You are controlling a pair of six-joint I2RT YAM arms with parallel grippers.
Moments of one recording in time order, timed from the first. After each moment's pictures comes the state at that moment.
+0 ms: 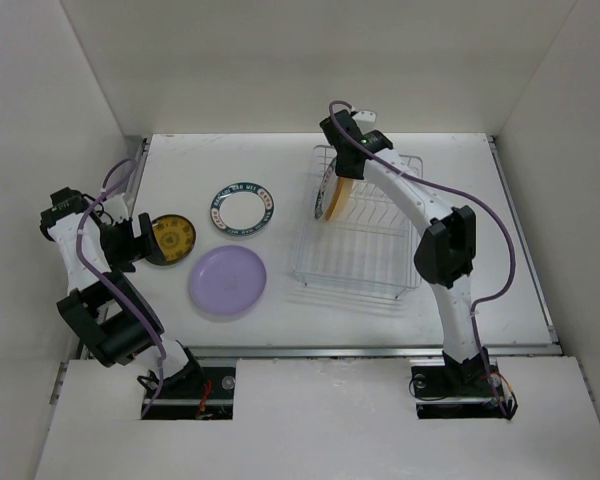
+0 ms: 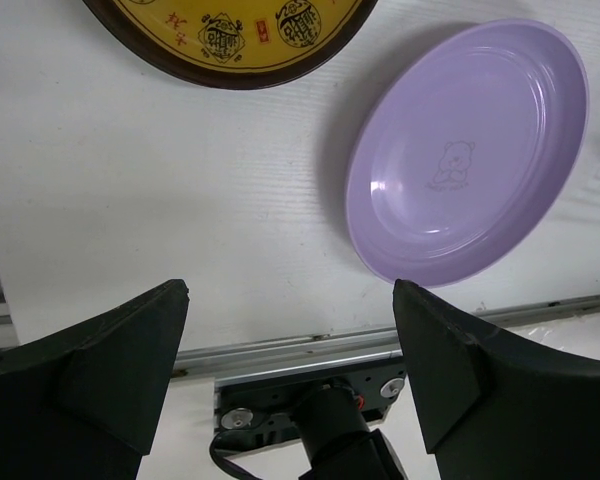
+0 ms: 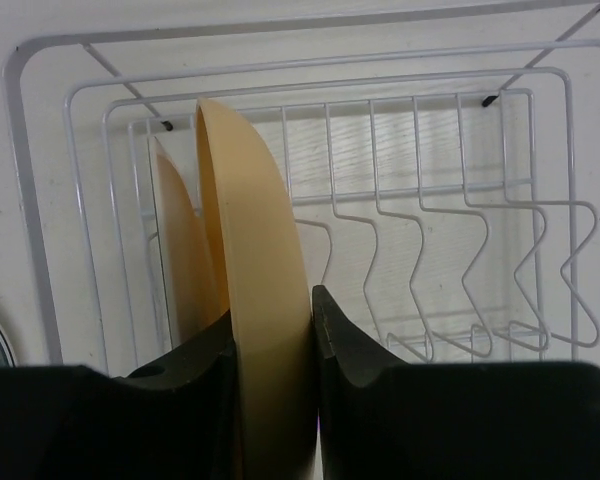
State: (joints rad) left arm 0.60 1.50 1.28 -1.18 0.43 0.37; right arm 0.54 2.21 2.22 -0.95 0.56 0.62
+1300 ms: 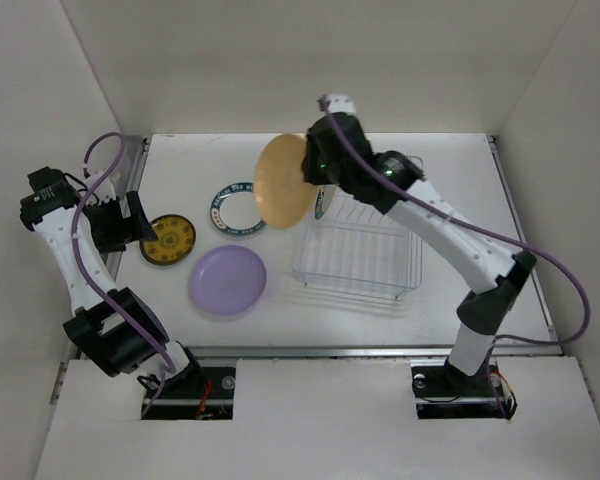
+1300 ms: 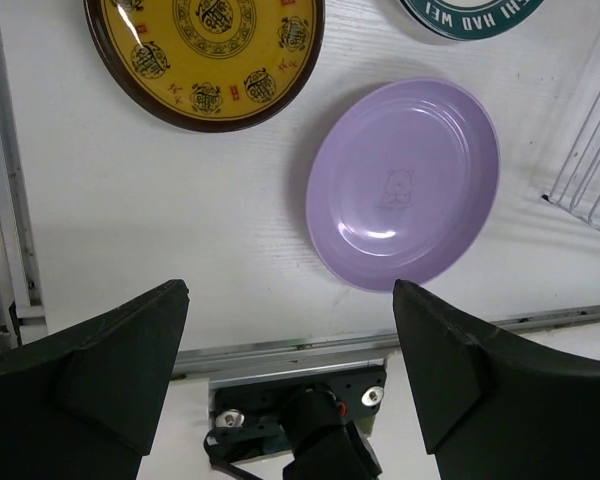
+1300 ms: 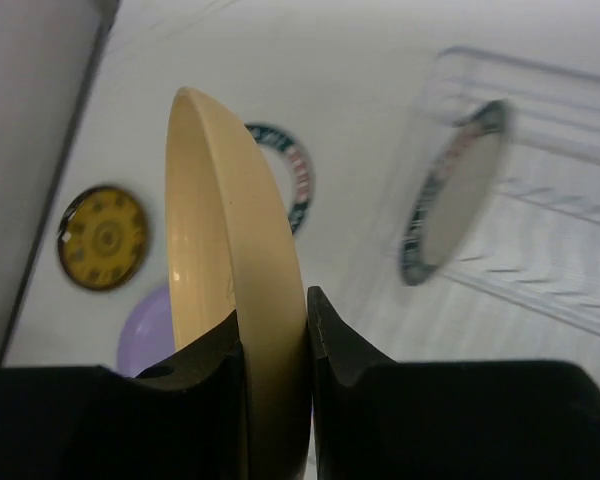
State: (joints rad) left arm 0.60 1.44 1.49 -1.30 0.50 0.34; right arm 0.80 1.71 2.06 -0.84 0.50 0.51
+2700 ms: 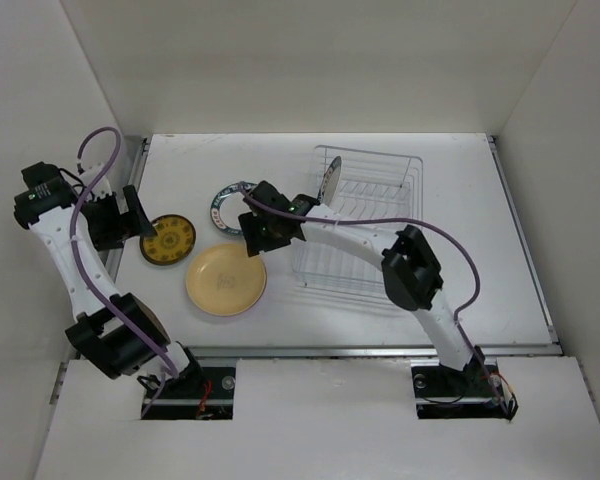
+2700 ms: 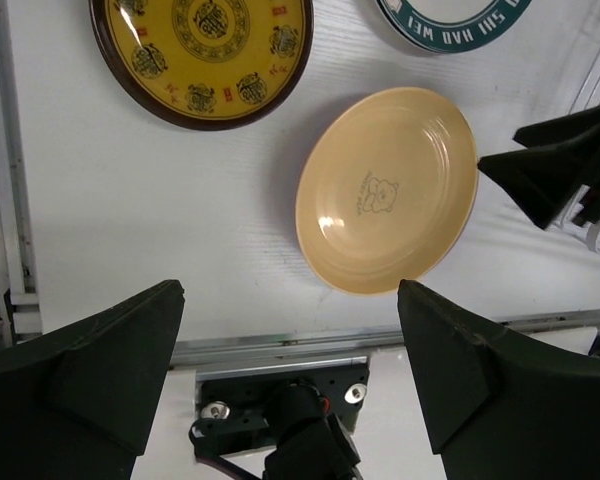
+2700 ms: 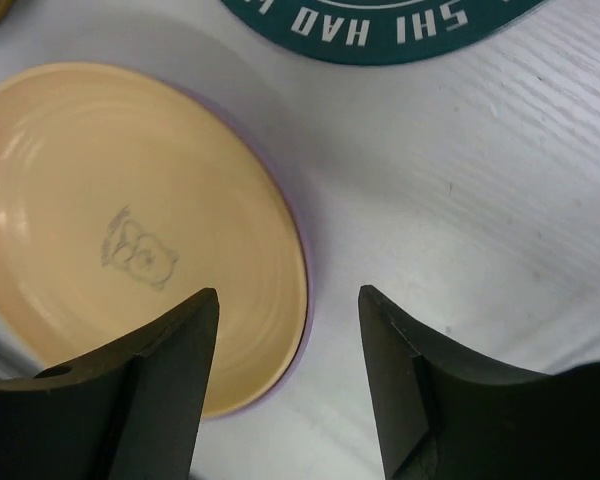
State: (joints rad) left arm 0.60 1.43 1.57 -1.35 0.50 0.30; right arm 0.93 2.31 2.04 -0.69 0.02 0.50
